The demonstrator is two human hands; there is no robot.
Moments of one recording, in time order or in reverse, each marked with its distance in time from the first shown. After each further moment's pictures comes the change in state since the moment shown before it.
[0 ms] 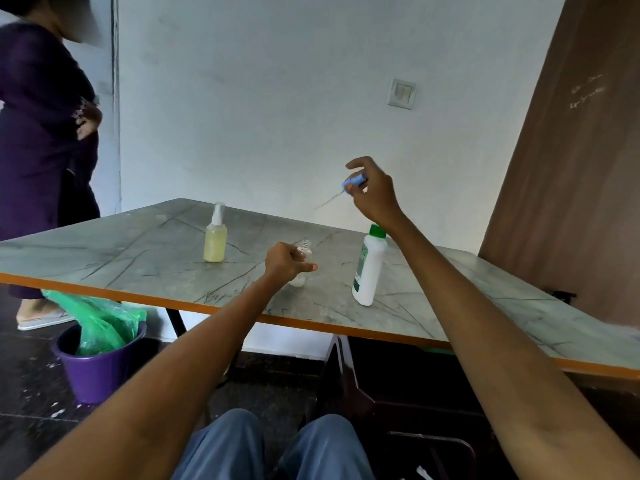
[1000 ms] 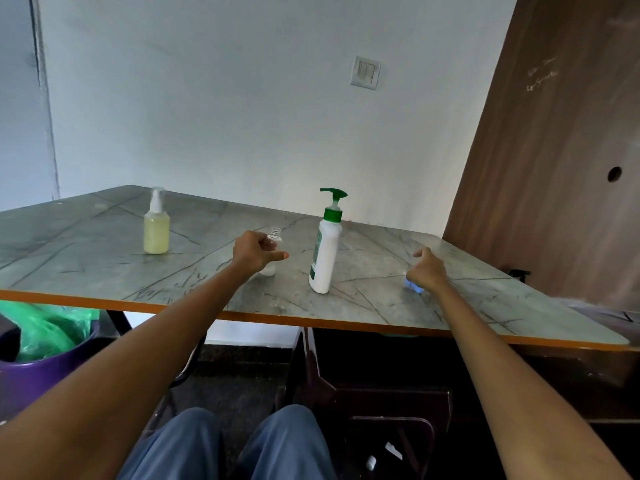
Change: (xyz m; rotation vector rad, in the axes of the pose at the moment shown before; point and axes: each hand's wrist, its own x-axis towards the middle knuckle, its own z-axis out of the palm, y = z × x) left_hand 0.002 0.015 0.031 -0.004 -0.020 0.032; right_hand -0.112 0.189 -0.092 -0.414 -0.146 0.788
